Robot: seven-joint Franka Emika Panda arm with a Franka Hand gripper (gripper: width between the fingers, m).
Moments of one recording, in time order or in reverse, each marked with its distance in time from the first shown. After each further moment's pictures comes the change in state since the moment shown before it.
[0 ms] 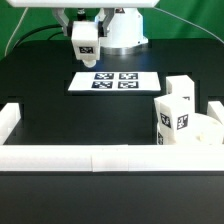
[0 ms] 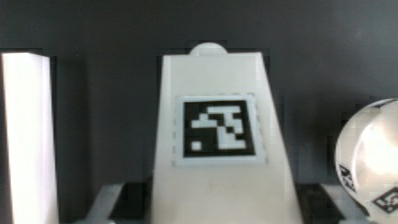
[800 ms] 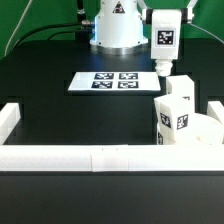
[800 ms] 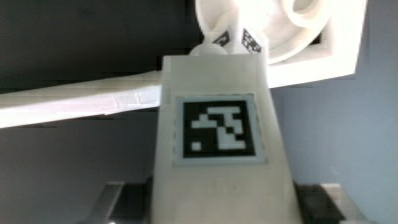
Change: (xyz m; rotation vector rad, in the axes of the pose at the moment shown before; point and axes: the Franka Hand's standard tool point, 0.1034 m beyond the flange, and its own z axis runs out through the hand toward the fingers) arm 0.018 -0.107 -0.026 0.048 0.490 0.071
